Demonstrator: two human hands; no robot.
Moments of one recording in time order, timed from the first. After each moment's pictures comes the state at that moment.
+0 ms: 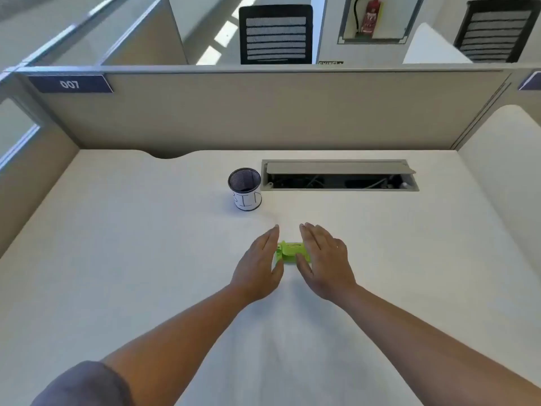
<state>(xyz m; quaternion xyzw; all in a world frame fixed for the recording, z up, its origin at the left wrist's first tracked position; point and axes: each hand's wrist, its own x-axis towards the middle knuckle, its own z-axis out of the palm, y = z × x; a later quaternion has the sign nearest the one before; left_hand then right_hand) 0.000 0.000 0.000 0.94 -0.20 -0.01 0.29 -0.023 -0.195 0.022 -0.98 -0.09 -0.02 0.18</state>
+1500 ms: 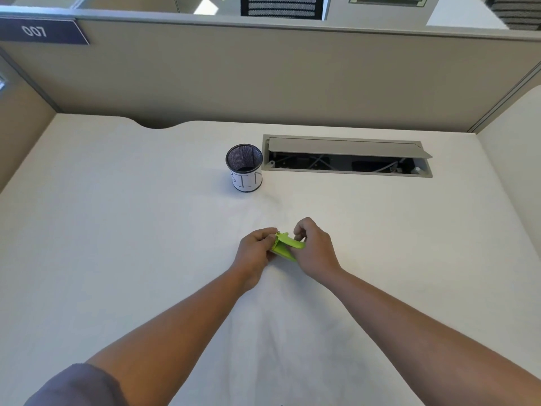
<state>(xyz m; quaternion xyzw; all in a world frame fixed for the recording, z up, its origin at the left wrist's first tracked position) 0.022 -0.008 -0.020 0.57 0.22 -0.23 0.76 0.009 -0.166 0.001 -0.89 0.07 0.06 0.45</state>
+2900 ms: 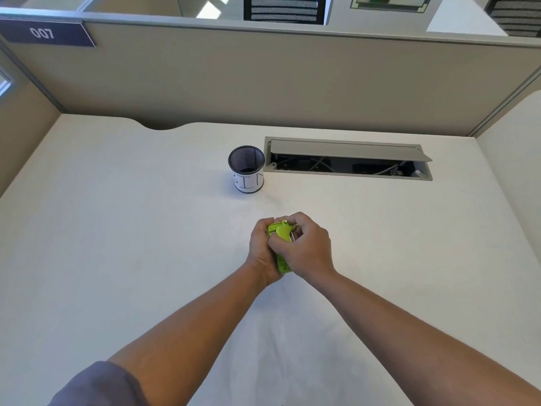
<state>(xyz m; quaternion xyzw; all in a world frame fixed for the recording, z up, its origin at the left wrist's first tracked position) 0.024 -0.038 0.021 0.30 0.25 -0.32 0.87 0.000 -0.128 0.054 -0.86 0.13 0.00 0.49</state>
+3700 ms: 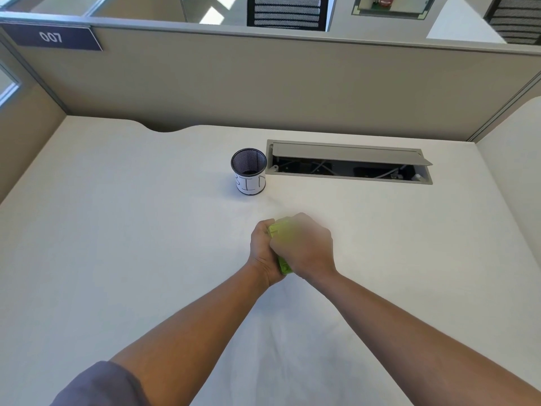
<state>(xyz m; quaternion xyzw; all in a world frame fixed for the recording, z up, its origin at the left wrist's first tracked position) 0.022 -0.038 0.028 0.29 0.26 -0.31 0.87 0.000 -0.130 0.055 -0.86 0.10 -0.03 0.50</state>
